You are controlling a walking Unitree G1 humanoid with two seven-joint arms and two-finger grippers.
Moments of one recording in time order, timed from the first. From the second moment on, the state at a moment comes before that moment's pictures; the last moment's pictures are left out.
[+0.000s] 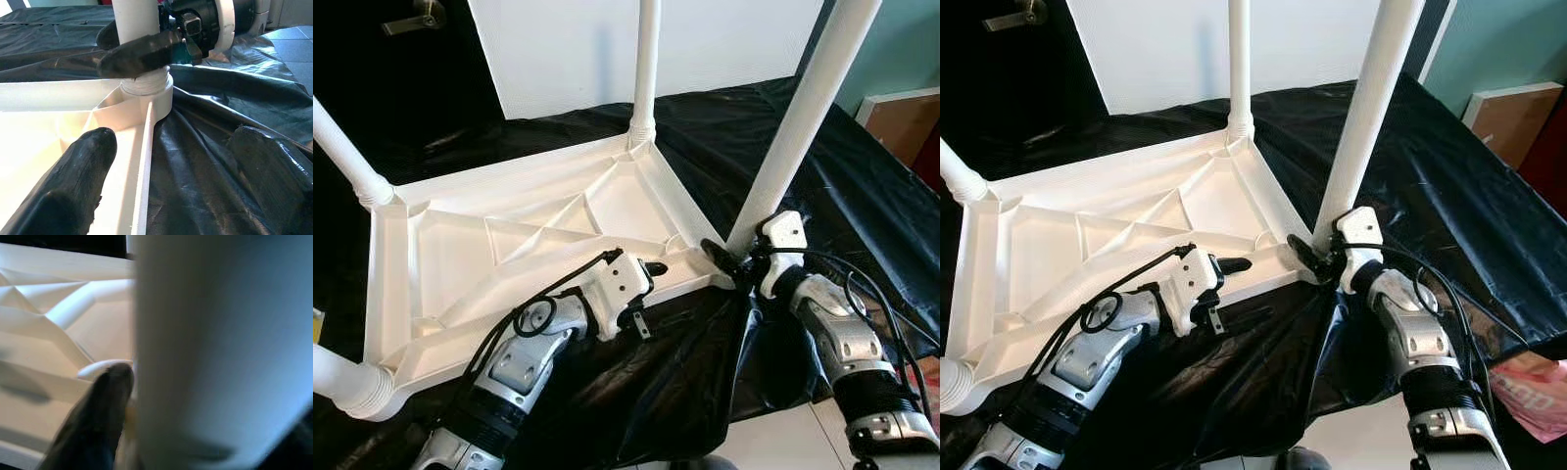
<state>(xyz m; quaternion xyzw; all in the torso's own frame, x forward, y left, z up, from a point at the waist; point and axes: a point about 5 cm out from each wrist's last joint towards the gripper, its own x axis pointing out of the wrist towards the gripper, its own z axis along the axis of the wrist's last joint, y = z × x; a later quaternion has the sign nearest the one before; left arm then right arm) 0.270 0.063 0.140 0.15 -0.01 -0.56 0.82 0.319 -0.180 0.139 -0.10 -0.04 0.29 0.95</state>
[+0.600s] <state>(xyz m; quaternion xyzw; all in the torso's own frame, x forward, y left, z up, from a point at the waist) 0.270 0.062 0.141 0.14 -0.01 -0.56 0.82 0.314 -0.184 0.135 -0.08 -0.05 0.25 0.96</state>
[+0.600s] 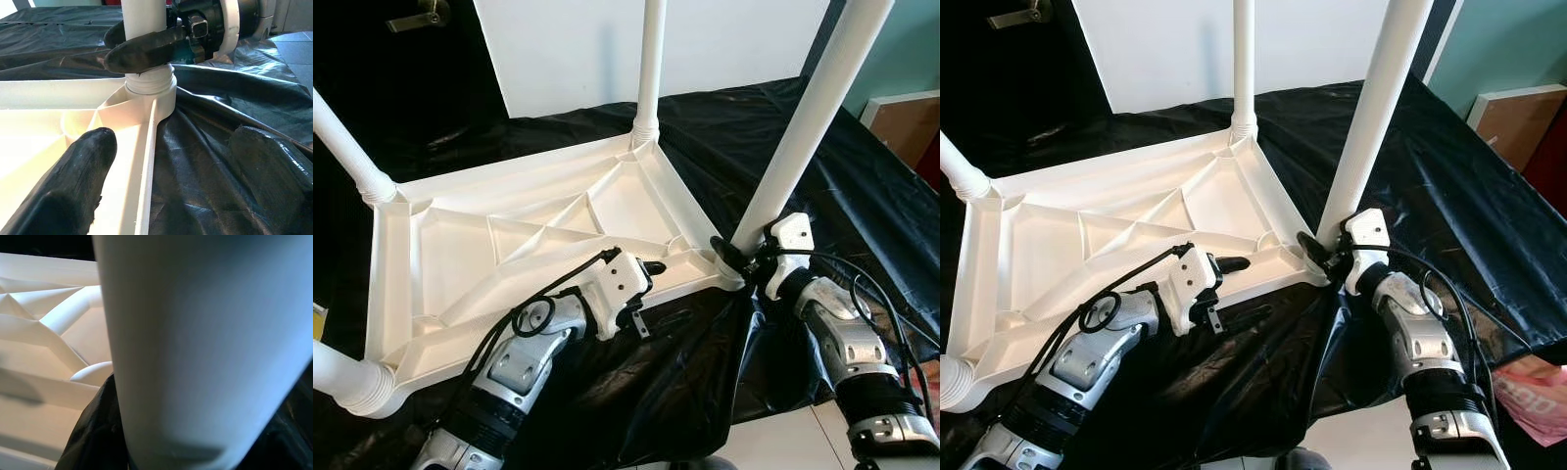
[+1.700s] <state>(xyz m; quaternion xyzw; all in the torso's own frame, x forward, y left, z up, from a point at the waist) 0.268 0.061 0.139 0.14 -0.01 -0.56 0.82 0.303 -0.138 0.132 0.01 -0.05 -0.06 1.00</state>
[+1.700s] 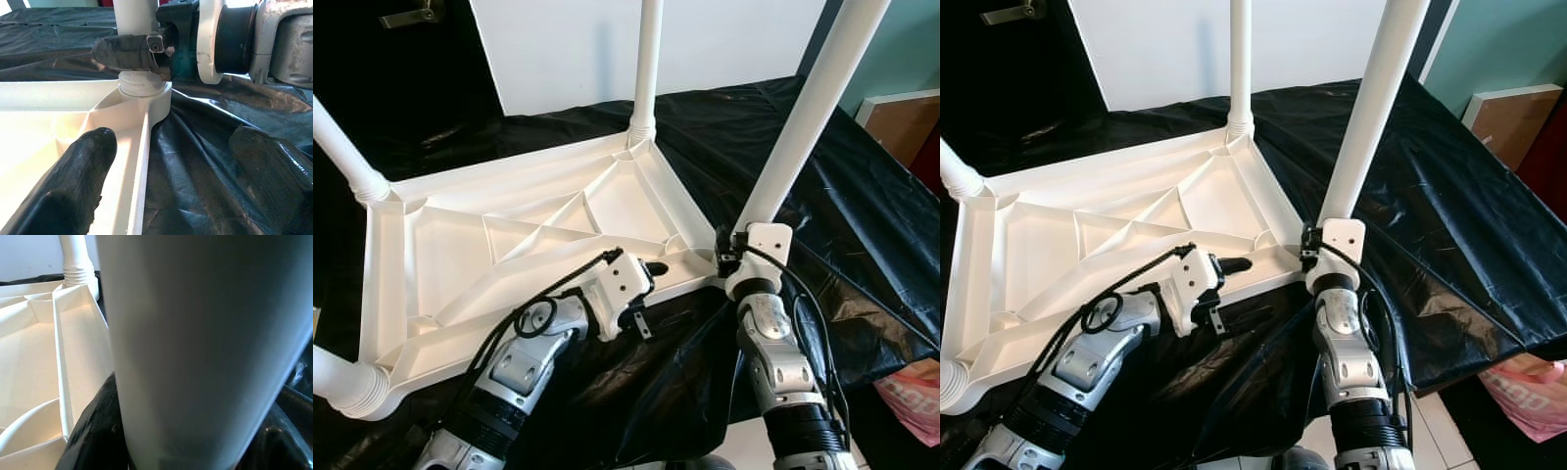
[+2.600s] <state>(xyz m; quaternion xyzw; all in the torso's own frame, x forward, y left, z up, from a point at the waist) 0.268 0.060 0.139 0.14 -0.01 -0.56 0.82 0.295 -0.159 0.130 -0.04 -0.05 0.08 1.00</state>
